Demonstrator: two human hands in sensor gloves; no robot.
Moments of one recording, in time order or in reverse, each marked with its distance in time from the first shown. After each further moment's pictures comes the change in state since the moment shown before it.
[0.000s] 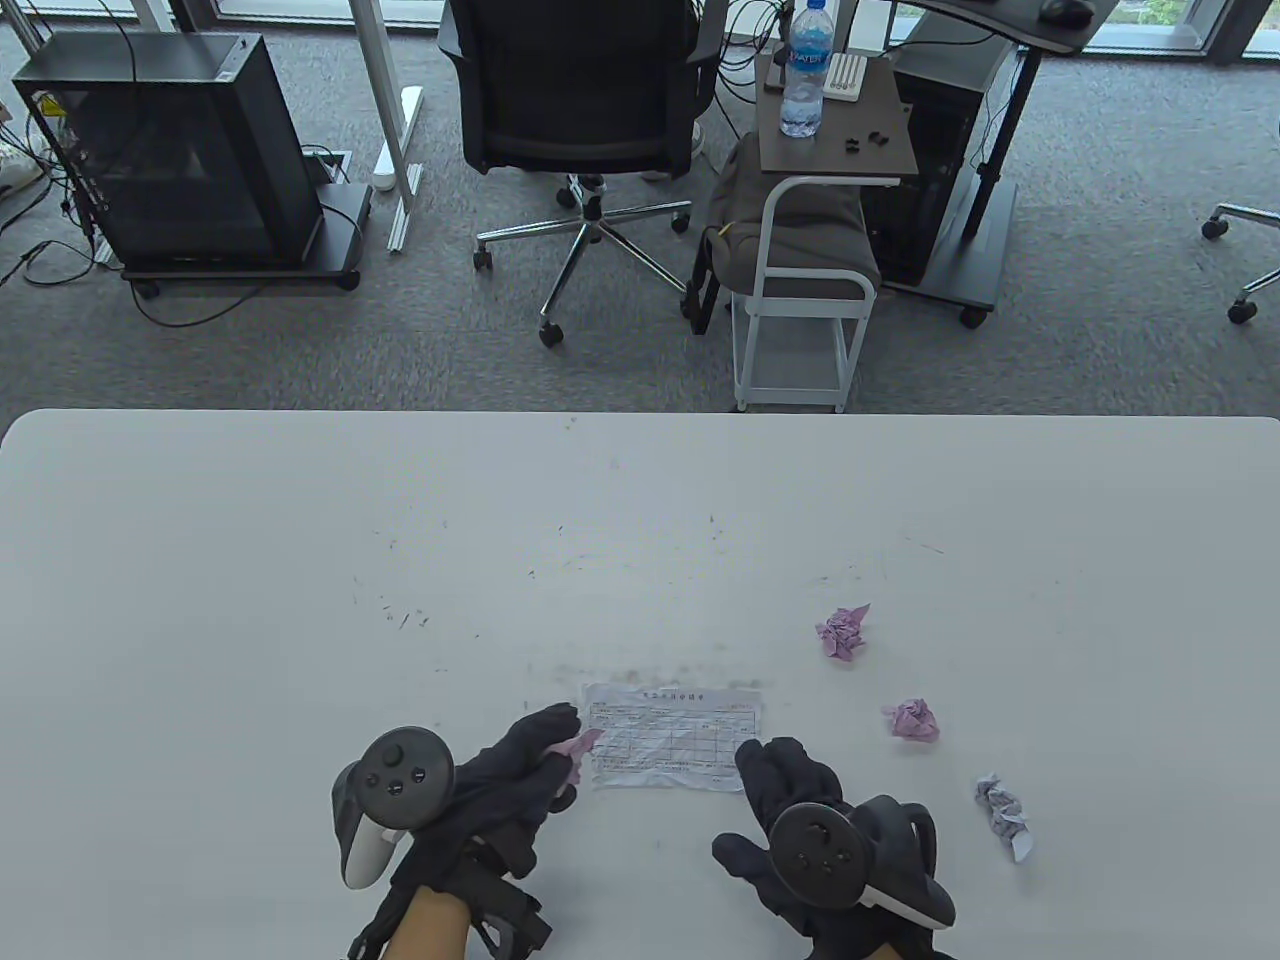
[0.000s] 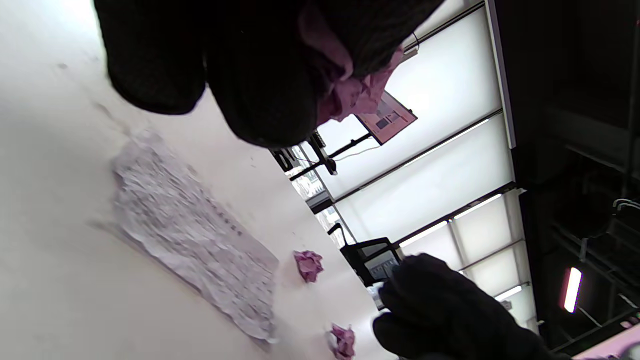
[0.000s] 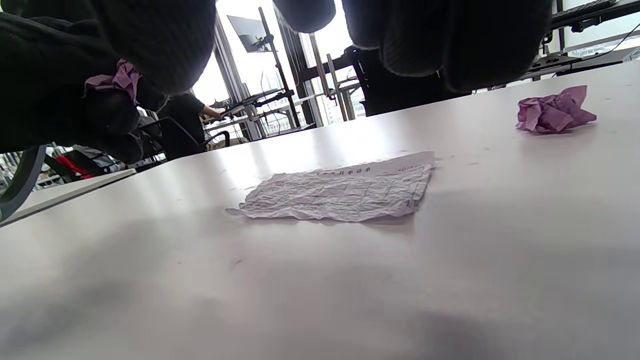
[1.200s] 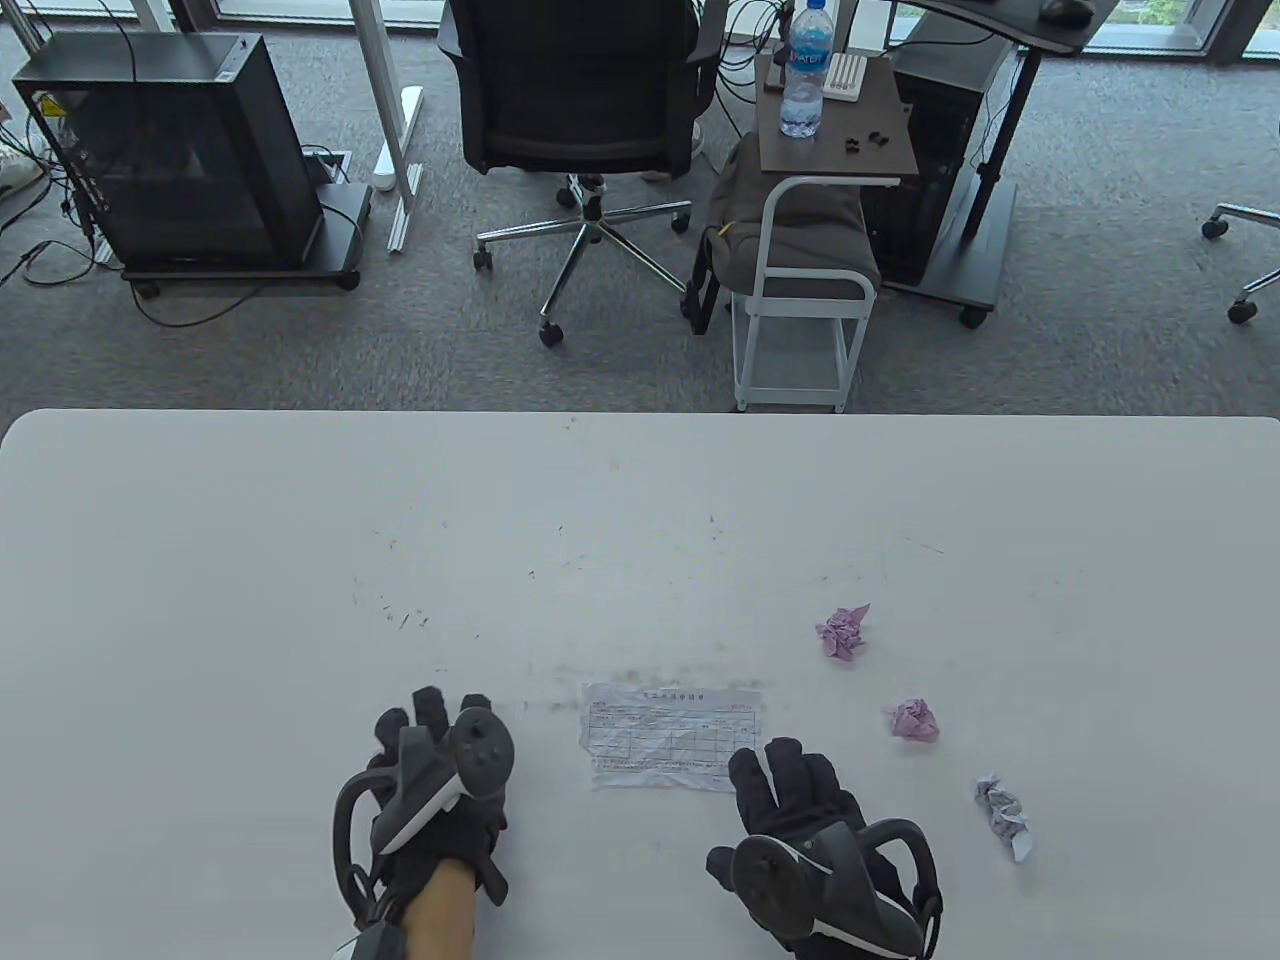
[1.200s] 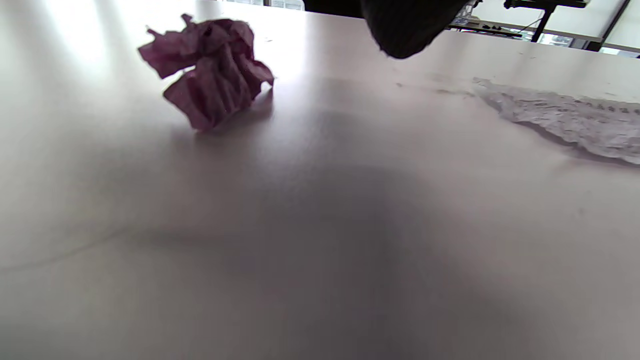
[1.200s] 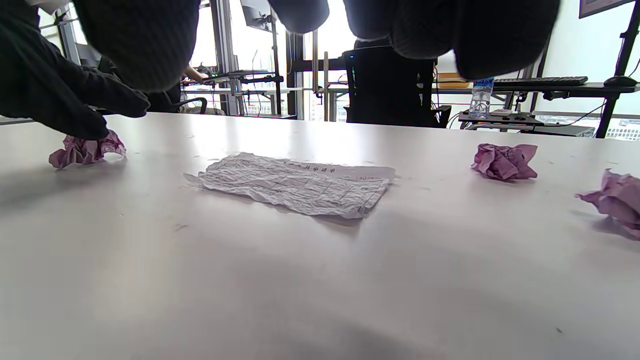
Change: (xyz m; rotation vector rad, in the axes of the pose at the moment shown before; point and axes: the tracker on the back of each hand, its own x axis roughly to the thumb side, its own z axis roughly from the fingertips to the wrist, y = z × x) left_hand -0.059 0.021 0.004 -0.104 0.672 -0.846; right_hand 0.020 0.007 0.003 0.024 0.054 0.308
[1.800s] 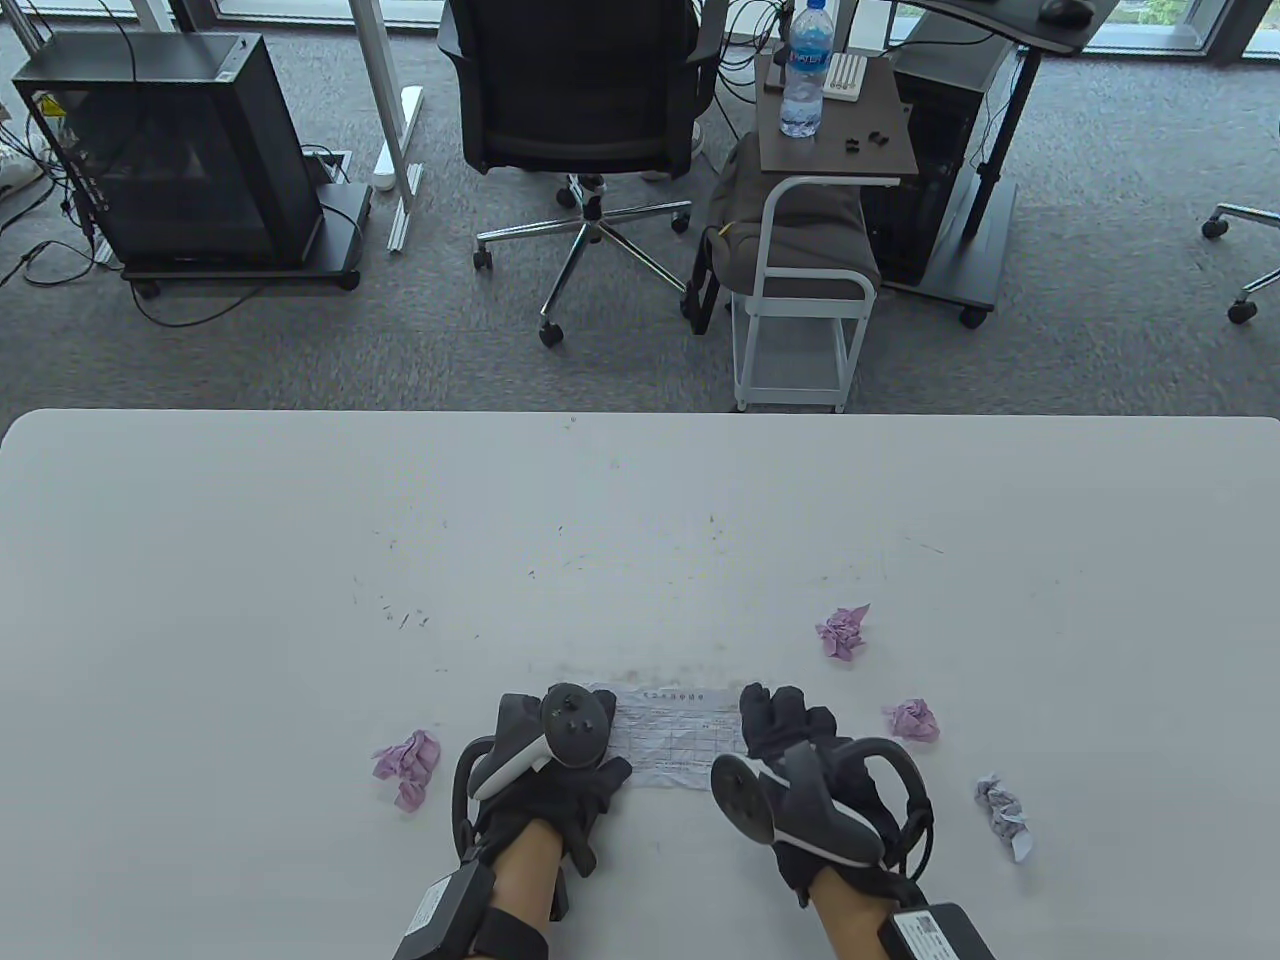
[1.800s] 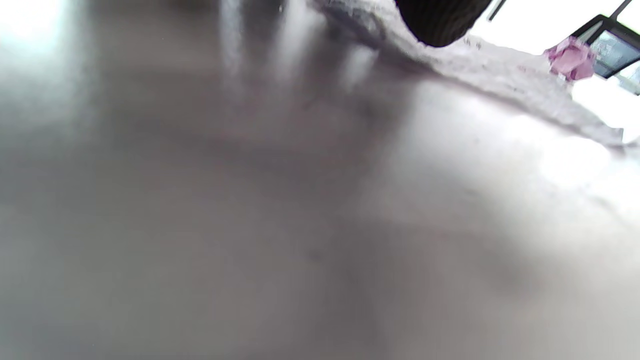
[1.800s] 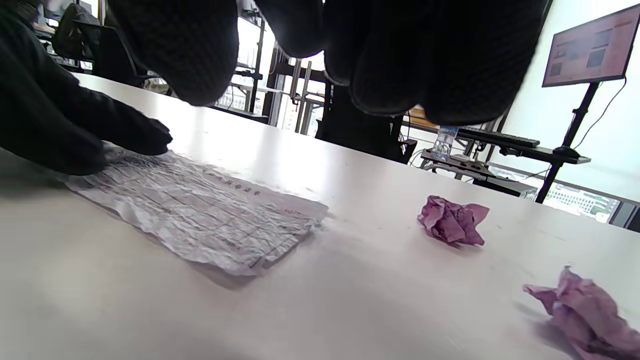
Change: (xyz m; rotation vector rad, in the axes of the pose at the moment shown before) left_hand 0.085 -0.027 -0.054 -0.146 -0.317 0.114; right_hand -0.005 -0.007 -0.040 -0.070 0.053 0.228
